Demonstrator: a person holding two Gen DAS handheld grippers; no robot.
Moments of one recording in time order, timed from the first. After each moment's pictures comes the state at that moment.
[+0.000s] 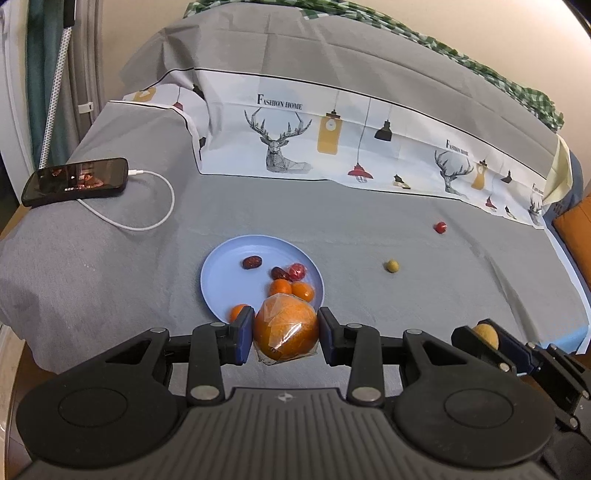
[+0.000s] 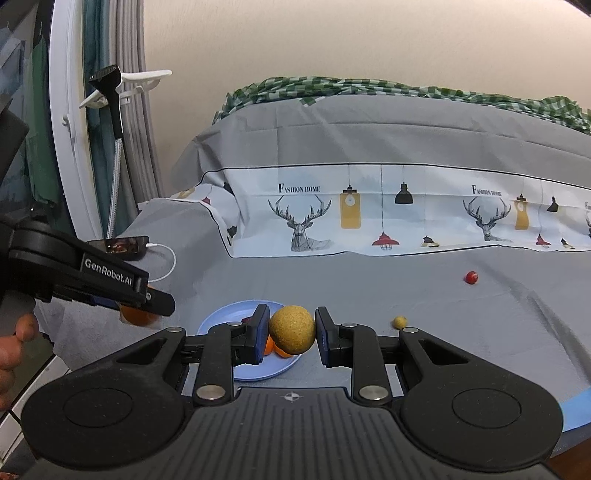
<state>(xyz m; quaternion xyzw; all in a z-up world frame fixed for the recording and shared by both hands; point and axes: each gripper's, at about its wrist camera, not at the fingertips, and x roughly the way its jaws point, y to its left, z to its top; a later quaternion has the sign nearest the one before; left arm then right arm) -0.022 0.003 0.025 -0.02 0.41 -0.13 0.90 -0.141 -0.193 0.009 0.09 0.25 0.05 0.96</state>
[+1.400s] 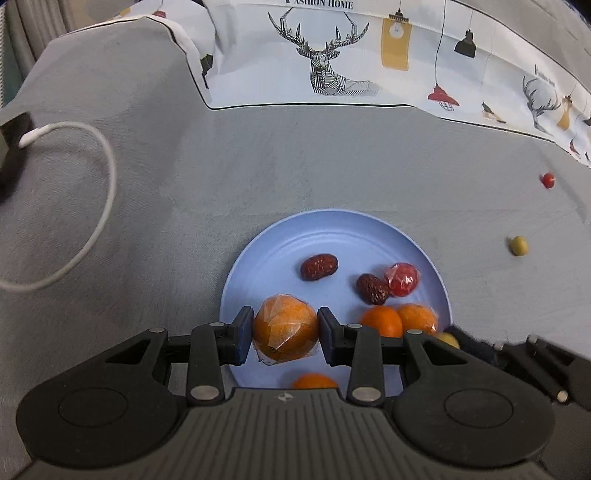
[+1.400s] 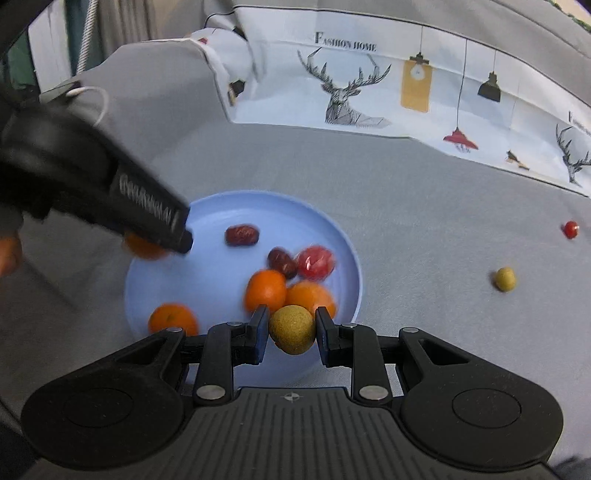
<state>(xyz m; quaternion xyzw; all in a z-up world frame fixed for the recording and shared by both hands) 0.179 -0.009 -0.123 0.06 0.51 -0.09 0.86 0.071 -0.120 -0.144 0.02 0.41 0.09 0.91</state>
